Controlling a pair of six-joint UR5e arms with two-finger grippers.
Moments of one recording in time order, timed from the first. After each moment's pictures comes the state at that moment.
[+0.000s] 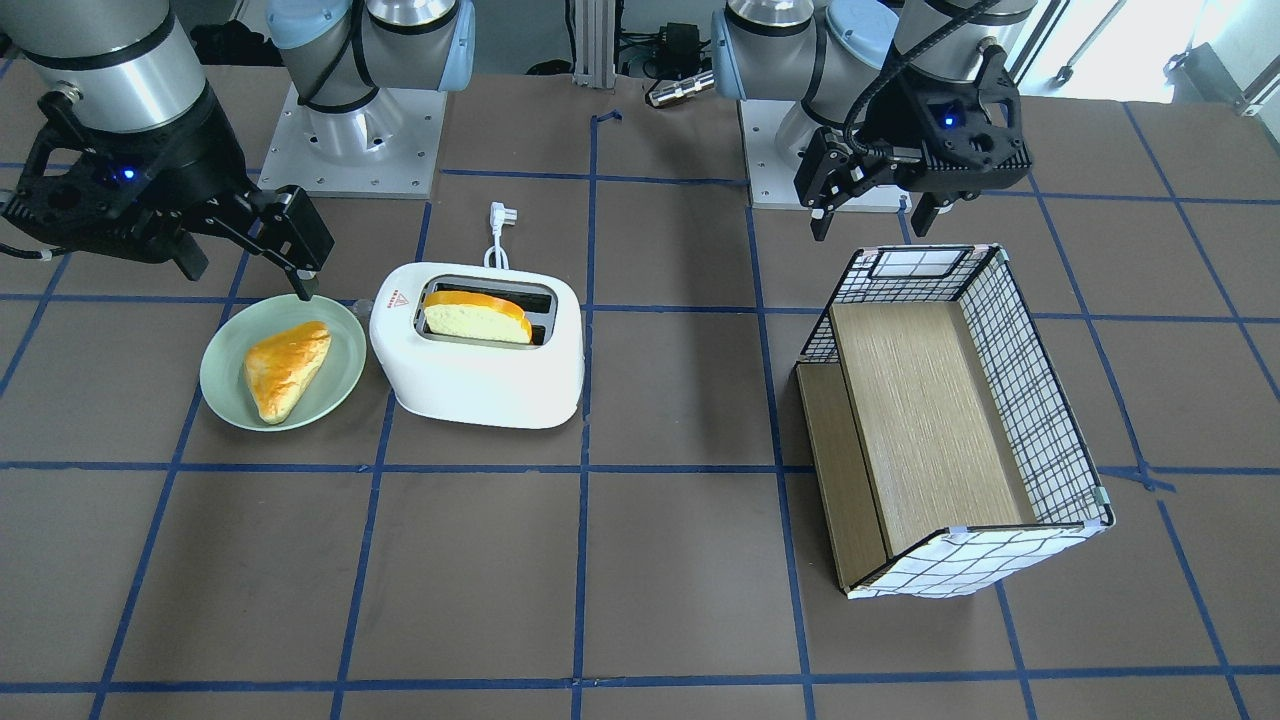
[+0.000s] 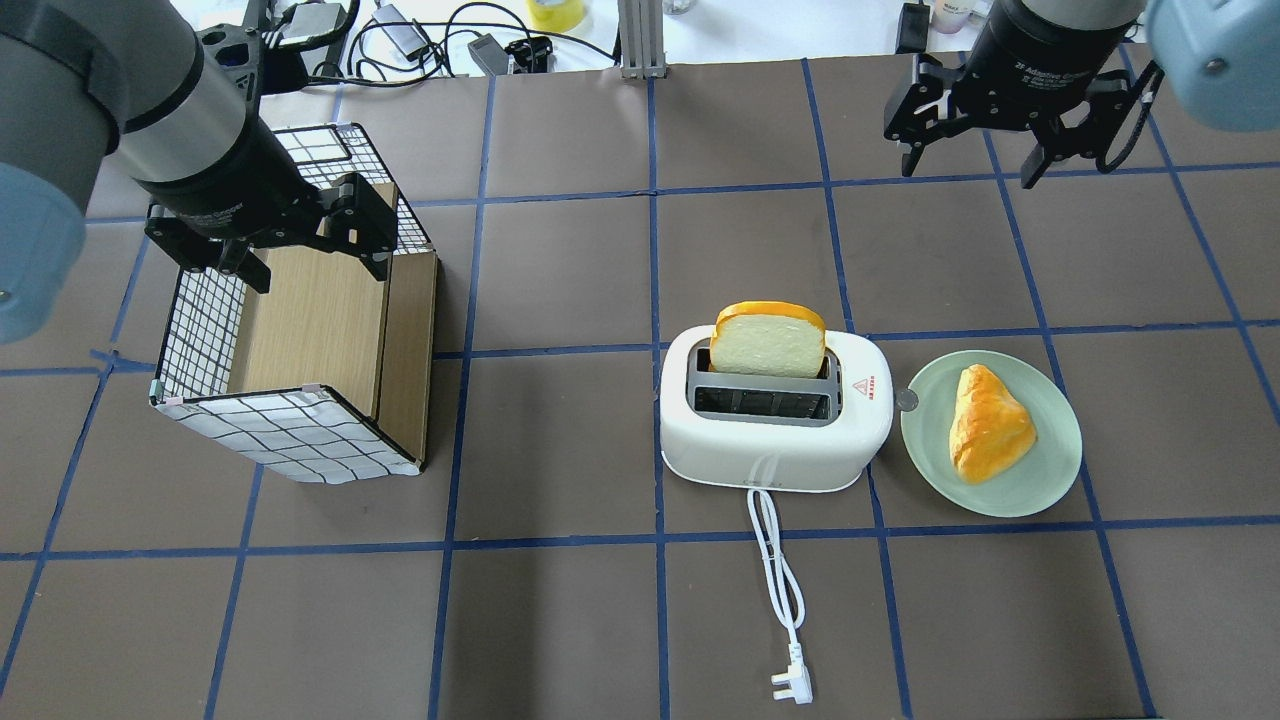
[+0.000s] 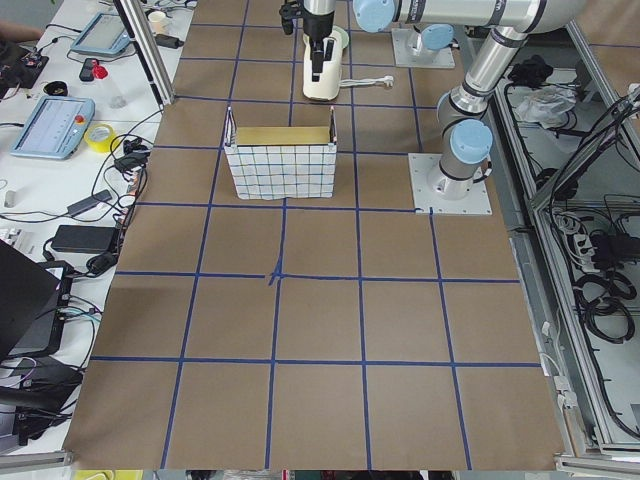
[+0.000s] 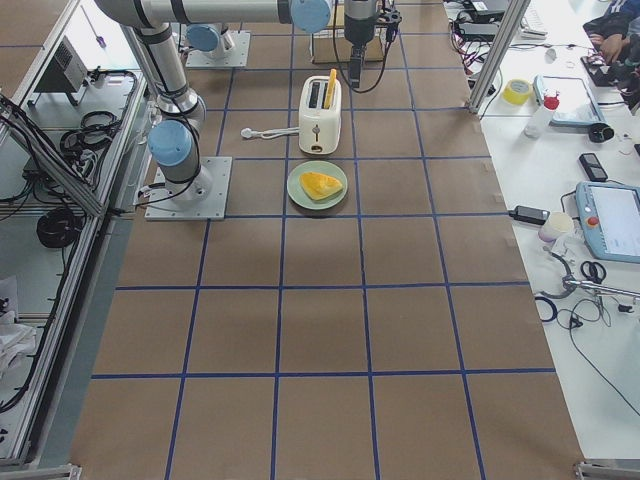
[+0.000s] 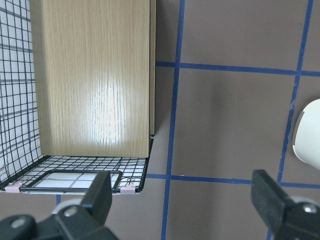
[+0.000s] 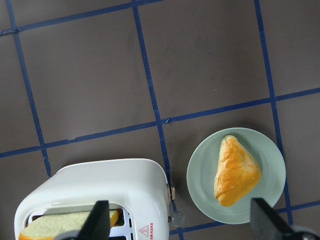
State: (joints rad) left arm -1.57 -1.46 -1.67 -1.52 1.59 -0.08; right arm 1.54 -1.53 1.50 -1.61 -1.58 0.16
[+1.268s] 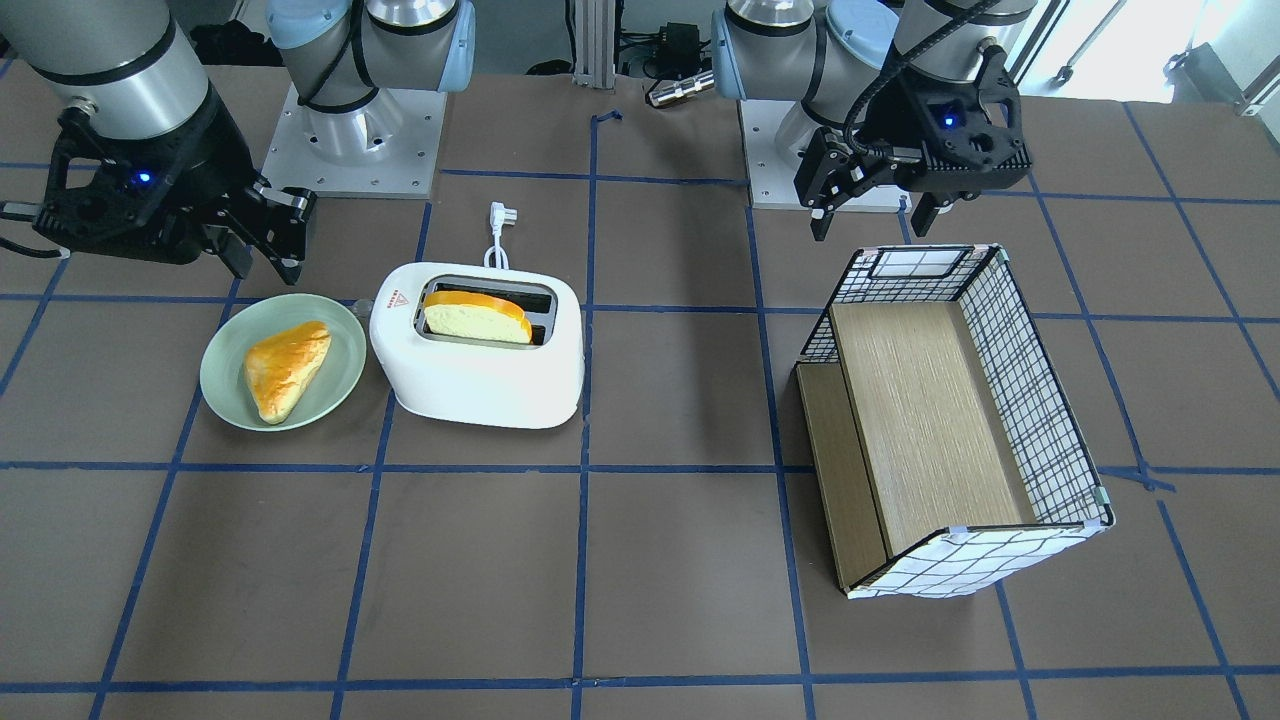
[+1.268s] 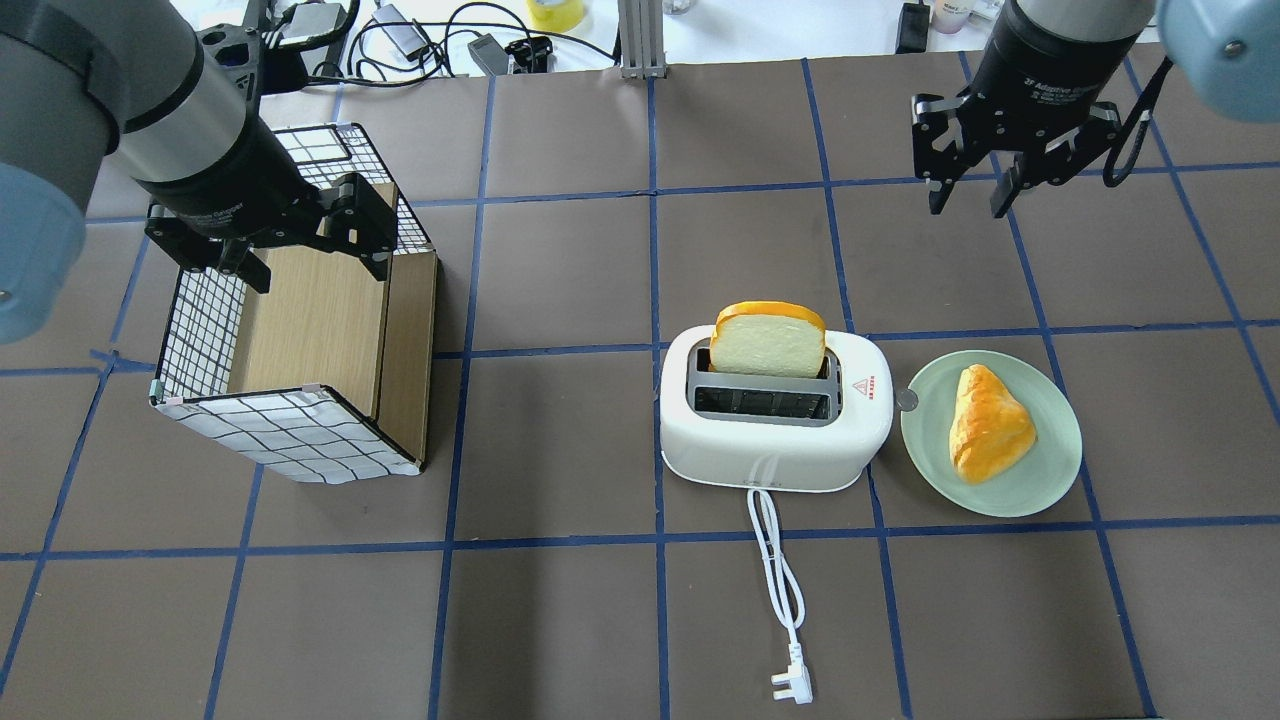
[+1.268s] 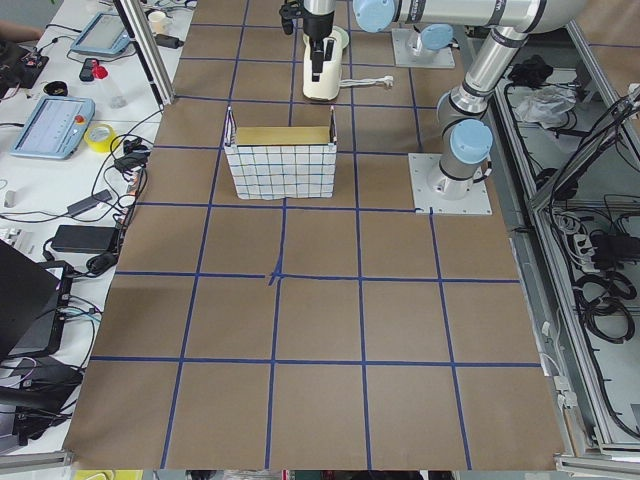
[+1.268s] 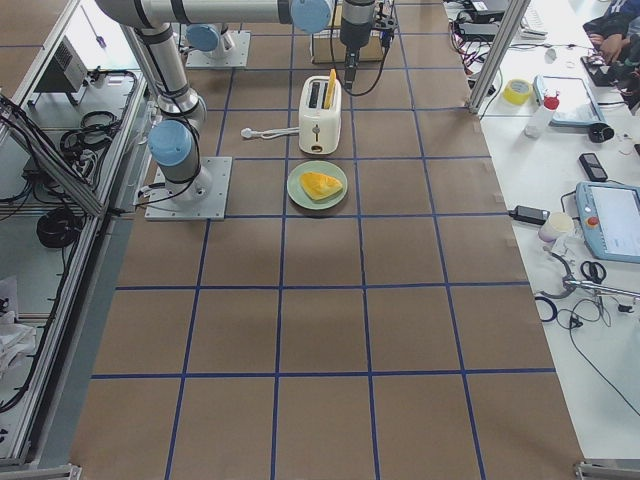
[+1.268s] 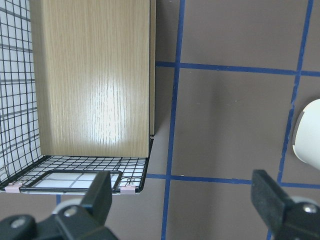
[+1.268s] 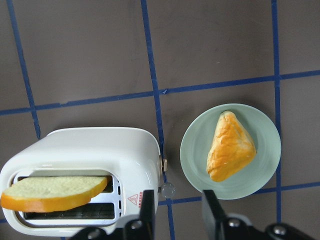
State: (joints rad) left arm -1.57 -1.46 -1.67 -1.52 1.59 -0.08; right arm 1.53 -1.53 1.51 -1.48 -1.57 0.04
